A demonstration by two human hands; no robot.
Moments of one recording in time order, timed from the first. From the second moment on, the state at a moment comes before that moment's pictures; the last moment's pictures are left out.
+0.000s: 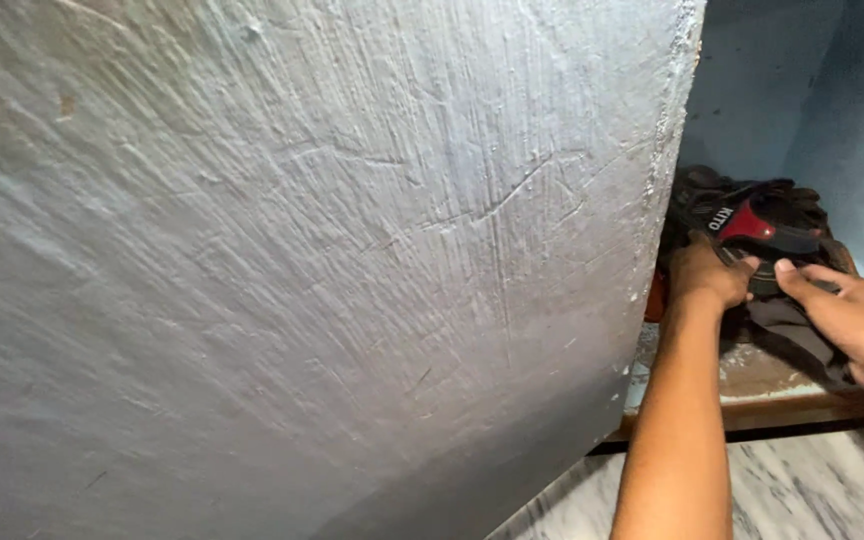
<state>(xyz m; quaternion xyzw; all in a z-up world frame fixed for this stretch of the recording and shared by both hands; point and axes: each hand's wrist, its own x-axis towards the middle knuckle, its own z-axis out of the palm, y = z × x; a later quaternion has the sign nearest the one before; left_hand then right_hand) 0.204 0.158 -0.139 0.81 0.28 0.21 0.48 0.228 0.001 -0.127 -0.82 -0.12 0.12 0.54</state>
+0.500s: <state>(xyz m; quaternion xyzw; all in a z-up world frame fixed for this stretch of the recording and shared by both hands) 0.114 0.100 -0.063 0.70 0.33 0.34 0.54 0.246 -0.006 -0.152 -0.88 -0.23 -0.03 0.42</state>
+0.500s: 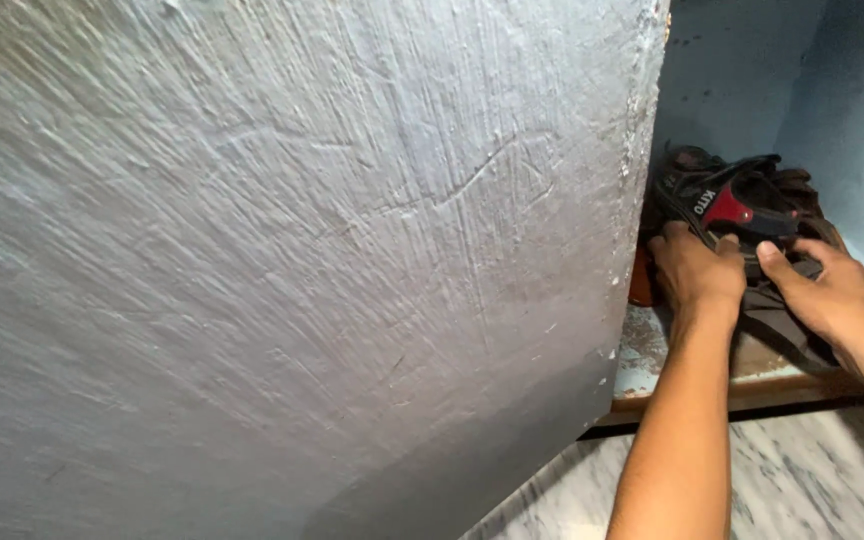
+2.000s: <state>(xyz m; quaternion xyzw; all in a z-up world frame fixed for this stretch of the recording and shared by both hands) 0.091 -0.092 -0.019 0.88 0.13 0.14 0.44 0.125 -0.211 -0.042 -0.93 -0.24 -0.16 0.21</state>
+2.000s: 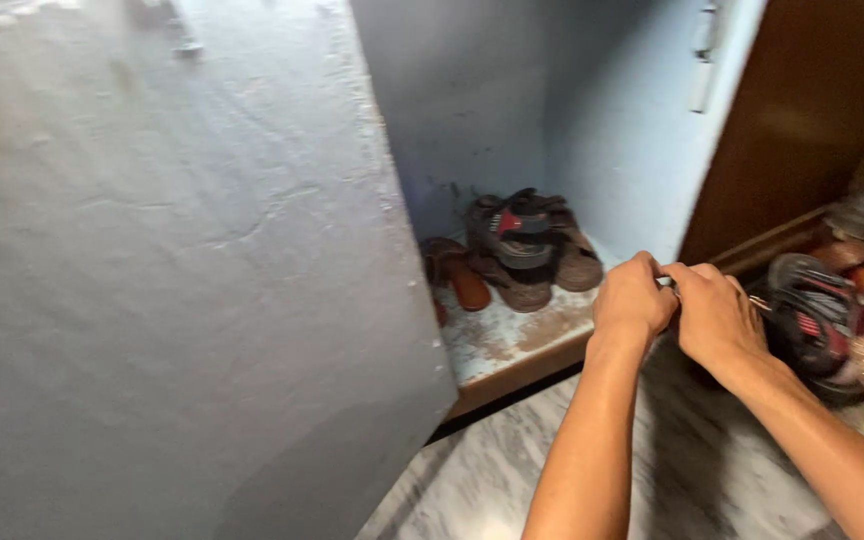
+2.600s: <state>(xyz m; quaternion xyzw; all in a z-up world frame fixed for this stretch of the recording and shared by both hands) 0.150 -0.266 -0.055 0.87 0.03 0.08 0.48 0.145 -0.378 -0.048 -0.97 -0.10 -0.14 0.15</state>
